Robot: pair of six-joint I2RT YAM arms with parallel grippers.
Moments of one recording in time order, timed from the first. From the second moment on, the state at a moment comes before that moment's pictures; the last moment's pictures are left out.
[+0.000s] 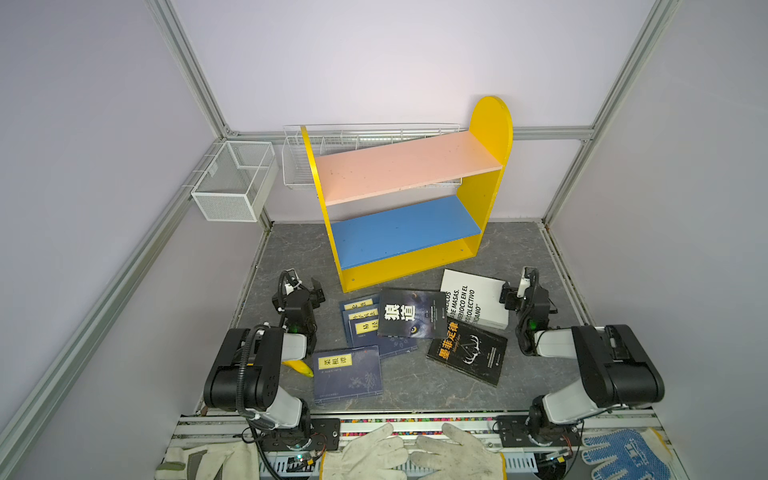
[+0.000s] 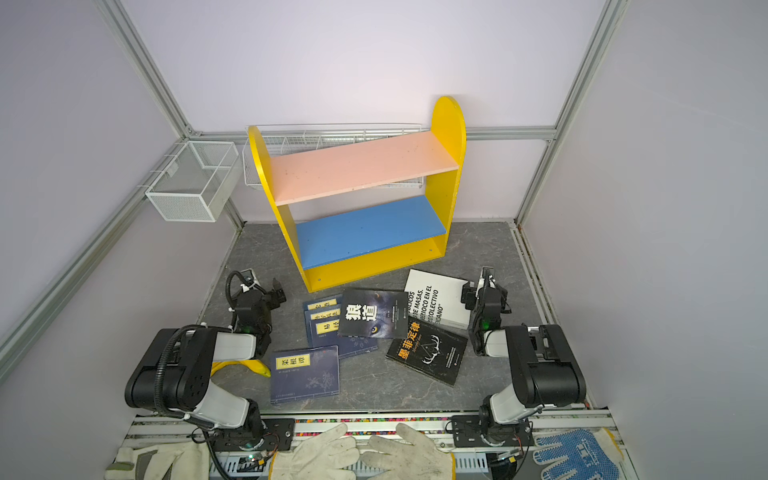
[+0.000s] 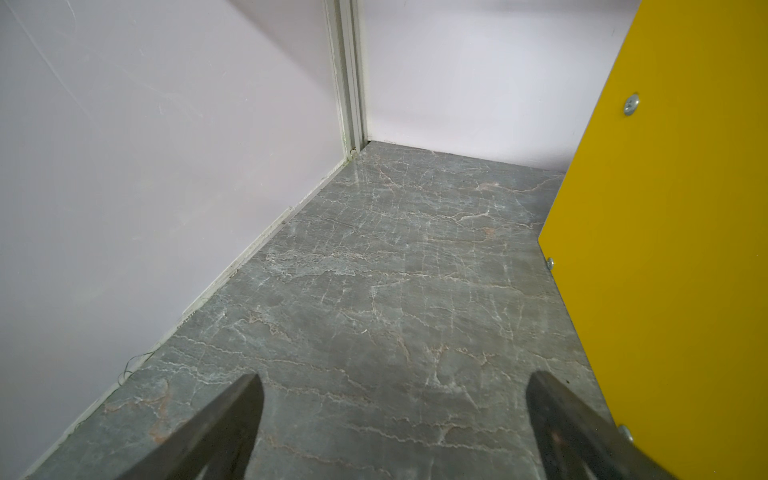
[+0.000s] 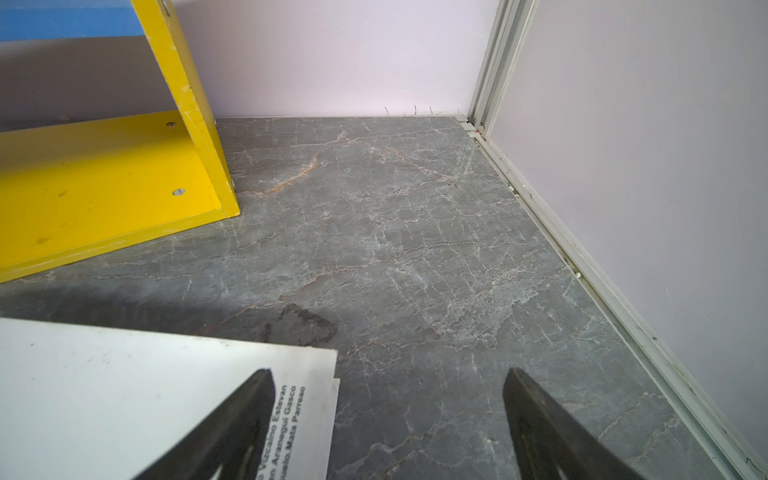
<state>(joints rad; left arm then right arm) -0.08 1.55 0.36 0.92 -0.39 -0.09 0.05 1.54 0.37 0.83 0.26 0.02</state>
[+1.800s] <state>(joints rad) -0.30 0.73 0.61 -0.13 -0.03 -0.69 0.20 1.11 0.75 -0.04 0.13 0.29</state>
